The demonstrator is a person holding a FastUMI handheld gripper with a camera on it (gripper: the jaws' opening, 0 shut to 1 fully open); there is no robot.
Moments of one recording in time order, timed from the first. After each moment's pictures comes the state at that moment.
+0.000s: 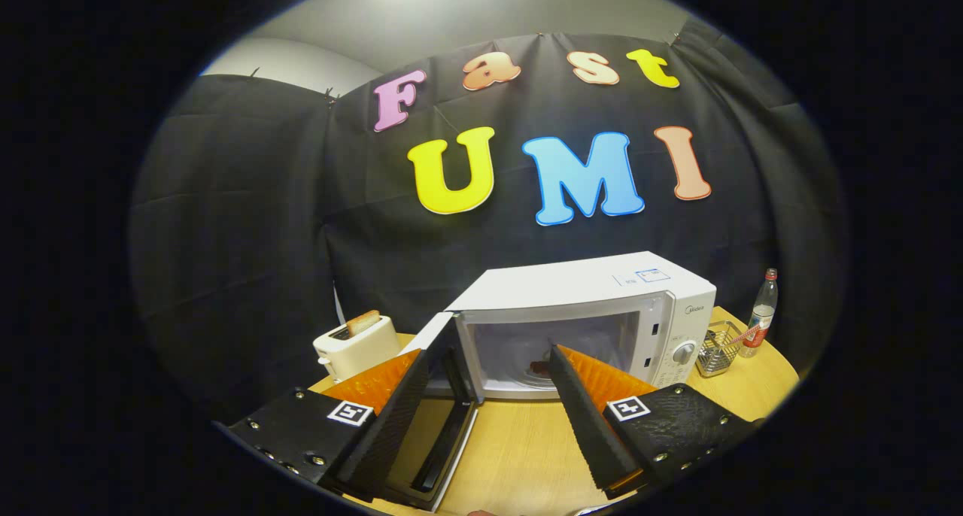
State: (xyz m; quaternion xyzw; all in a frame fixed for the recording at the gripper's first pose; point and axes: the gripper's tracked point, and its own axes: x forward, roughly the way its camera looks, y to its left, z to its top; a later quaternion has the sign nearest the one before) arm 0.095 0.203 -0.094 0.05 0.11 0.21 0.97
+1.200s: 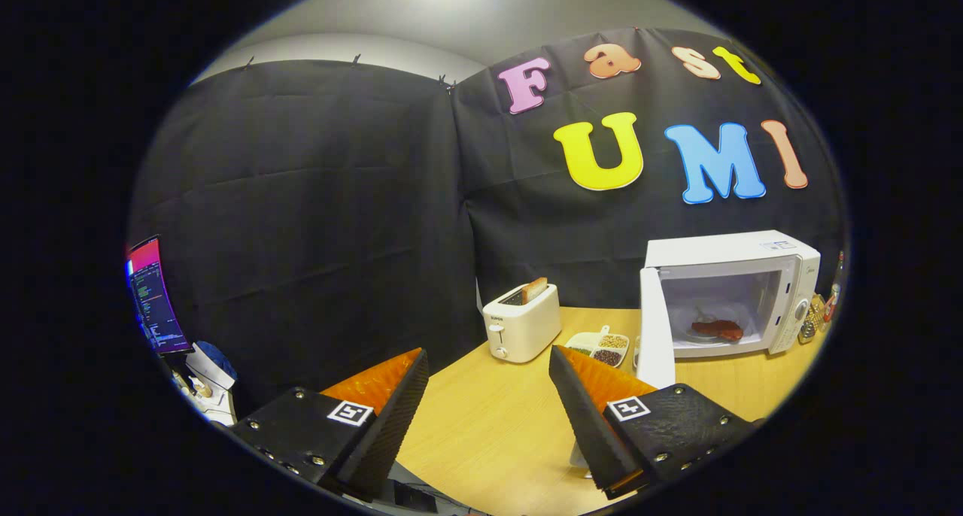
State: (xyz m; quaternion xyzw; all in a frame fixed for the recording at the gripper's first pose) arm -0.082 0.380 -0.114 0.05 0.14 0.41 0.90
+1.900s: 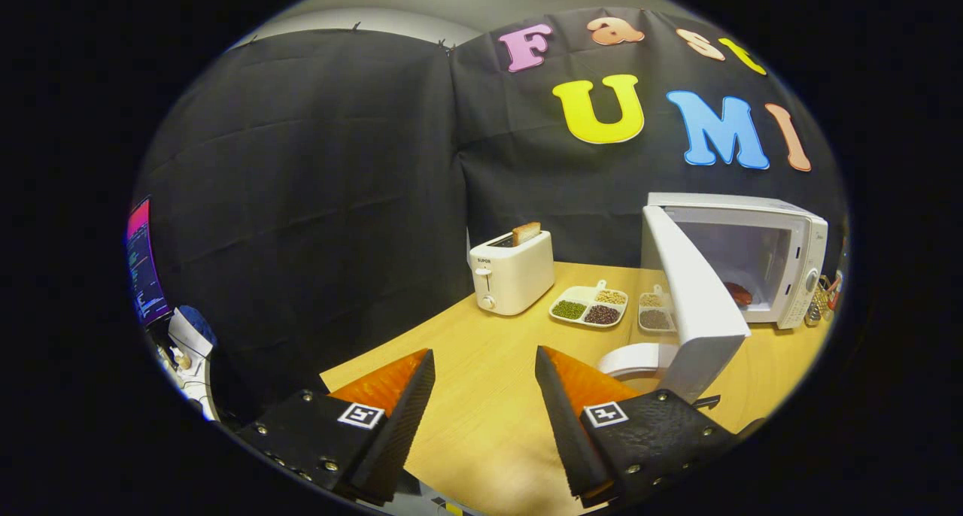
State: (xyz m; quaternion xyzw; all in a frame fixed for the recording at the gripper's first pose) arm -0.071 0.375 -0.204 -0.01 0.19 0.40 0.90
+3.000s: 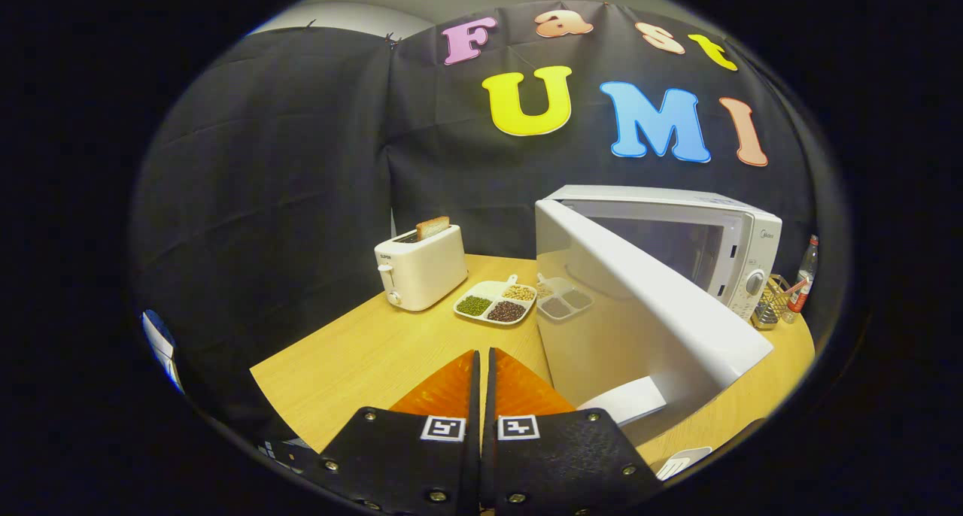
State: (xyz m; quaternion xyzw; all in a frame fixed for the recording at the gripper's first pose) arm 0.017 0.272 -0.217 -0.03 0.21 0.29 0.93
